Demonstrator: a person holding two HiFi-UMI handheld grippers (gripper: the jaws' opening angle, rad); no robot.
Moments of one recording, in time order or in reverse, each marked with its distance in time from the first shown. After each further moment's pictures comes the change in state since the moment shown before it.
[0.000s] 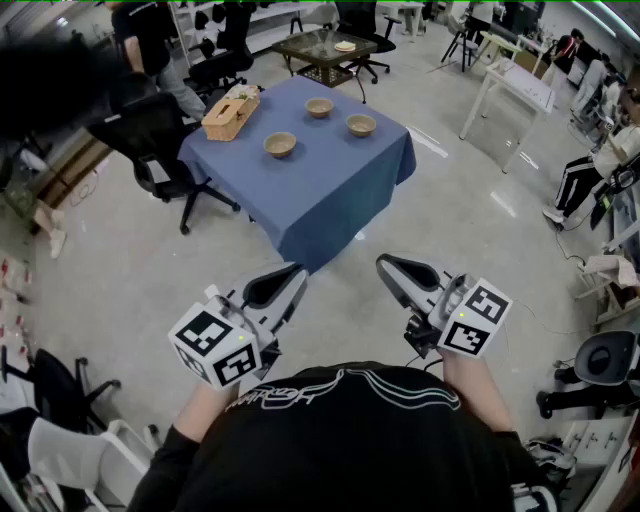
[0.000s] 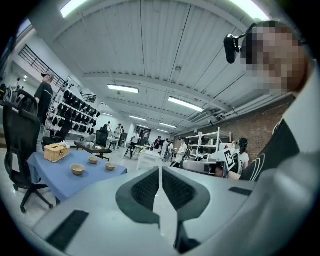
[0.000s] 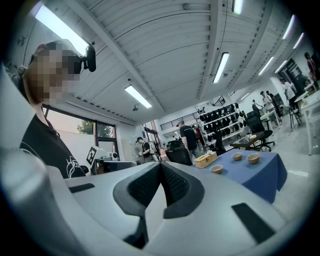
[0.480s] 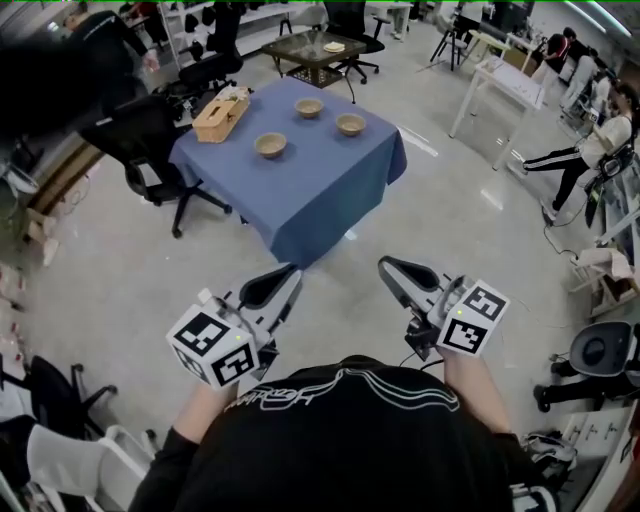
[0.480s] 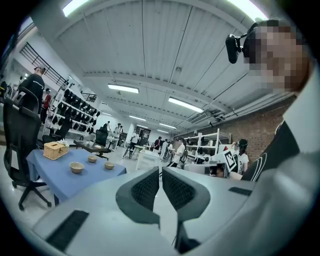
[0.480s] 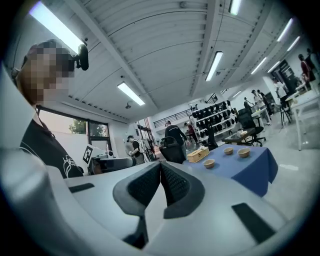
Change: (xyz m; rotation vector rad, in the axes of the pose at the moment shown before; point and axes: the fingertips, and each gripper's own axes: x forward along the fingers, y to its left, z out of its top) left arm -0.002 0.003 -0.006 -0.016 -0.003 0.000; right arm -0.011 -0.010 -0.013 0.042 0.029 -0.073
